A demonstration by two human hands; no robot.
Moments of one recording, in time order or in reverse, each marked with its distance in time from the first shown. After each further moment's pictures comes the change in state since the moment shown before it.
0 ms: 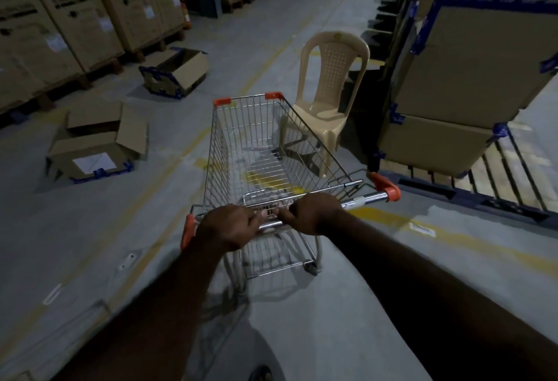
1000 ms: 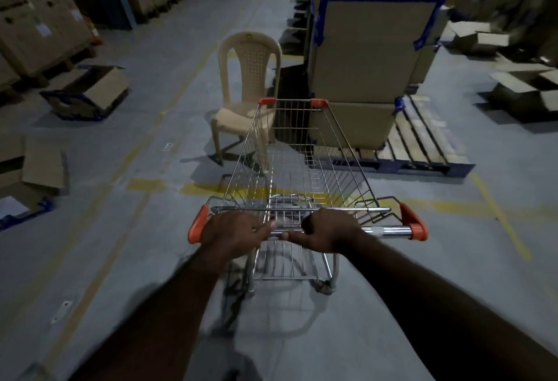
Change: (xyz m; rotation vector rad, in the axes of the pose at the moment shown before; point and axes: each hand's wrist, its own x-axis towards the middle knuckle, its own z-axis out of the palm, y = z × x) left_hand -0.001 0.173 0.037 0.038 -0.044 0.291; right_hand -0.180 0.121 0.051 0.101 0.042 0.232
